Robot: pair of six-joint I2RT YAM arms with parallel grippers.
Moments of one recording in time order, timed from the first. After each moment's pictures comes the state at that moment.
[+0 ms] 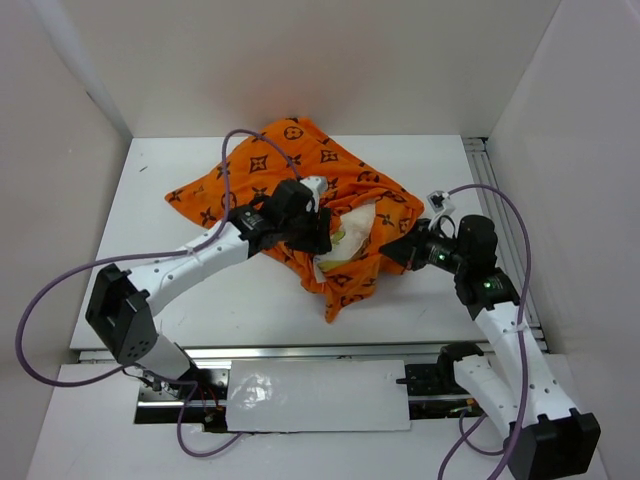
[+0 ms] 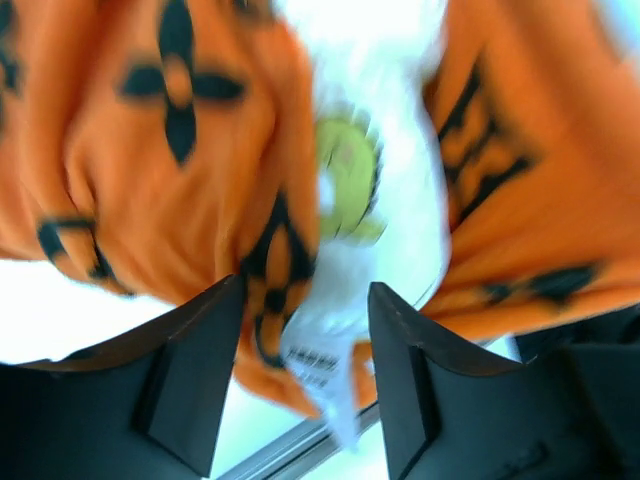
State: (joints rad) left arm -0.74 1.55 1.34 -0.55 0.03 -0.50; right arm 0.15 0.76 0.66 -0.23 -0.70 0.47
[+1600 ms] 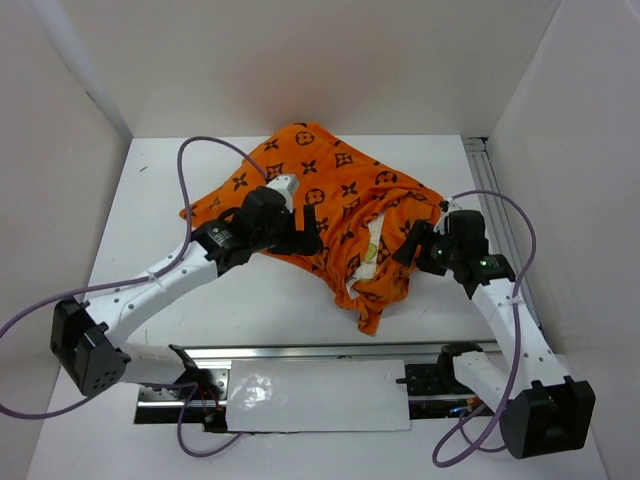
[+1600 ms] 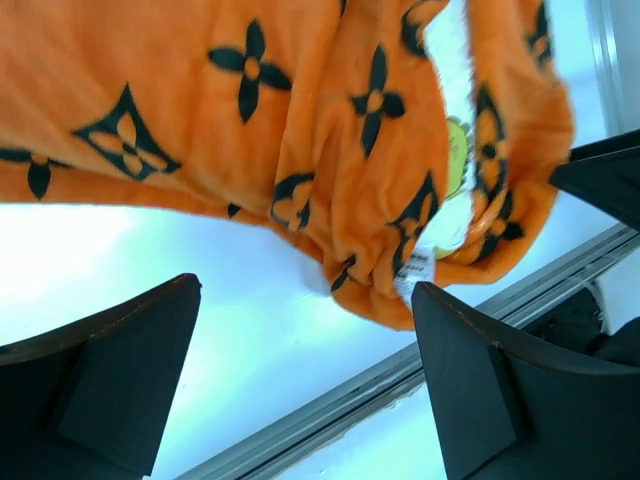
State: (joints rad) left arm -0.72 1.32 1.18 -0.51 -0.05 -0.59; right arm 0.11 0.92 0.75 -0.56 -0.31 0.45
